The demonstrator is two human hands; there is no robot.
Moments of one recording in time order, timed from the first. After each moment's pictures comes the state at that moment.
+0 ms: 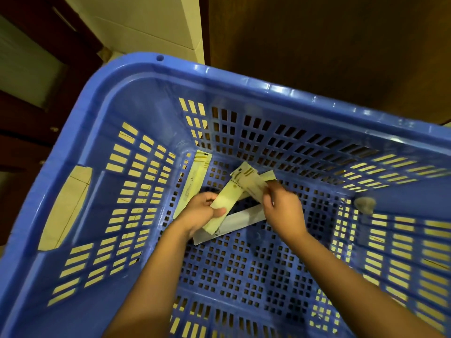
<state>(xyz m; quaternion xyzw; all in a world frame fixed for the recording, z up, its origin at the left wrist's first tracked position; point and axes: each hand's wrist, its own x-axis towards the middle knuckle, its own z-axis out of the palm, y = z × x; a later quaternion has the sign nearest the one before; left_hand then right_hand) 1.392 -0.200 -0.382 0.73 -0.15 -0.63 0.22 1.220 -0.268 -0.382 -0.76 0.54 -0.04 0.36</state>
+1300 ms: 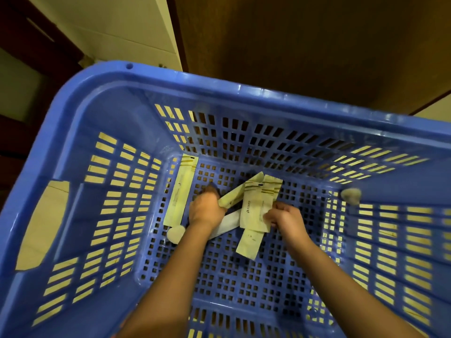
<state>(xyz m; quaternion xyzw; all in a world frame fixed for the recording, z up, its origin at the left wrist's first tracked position) 1.357 -0.226 -0.403 0.82 -0.40 -0.41 -0.04 1.187 -0.257 -0.372 -0.31 0.67 -0.09 0.67</state>
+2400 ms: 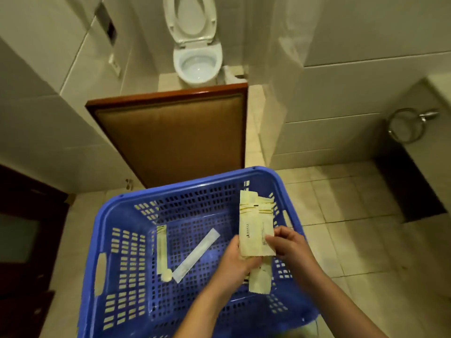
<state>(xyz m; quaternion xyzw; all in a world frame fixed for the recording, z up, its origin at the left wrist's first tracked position) 1.181 -0.140 -0.058 0.57 -0.36 -0.70 0.23 1.042 -0.149 -0.061 -0.26 0.62 -0.38 0.63</state>
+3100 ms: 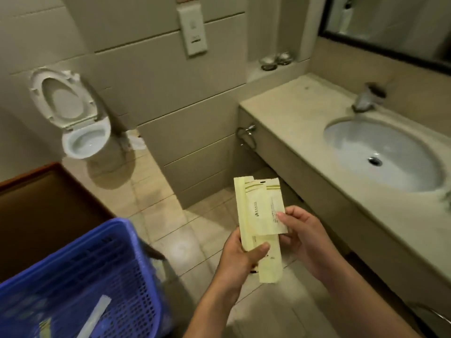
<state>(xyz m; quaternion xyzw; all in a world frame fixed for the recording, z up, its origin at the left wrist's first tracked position) 0.776 -0.027 0.029 0.44 -0.47 -0.74 0.20 0.636 0.014 0.045 -0.18 0.58 -0.61 0.52</state>
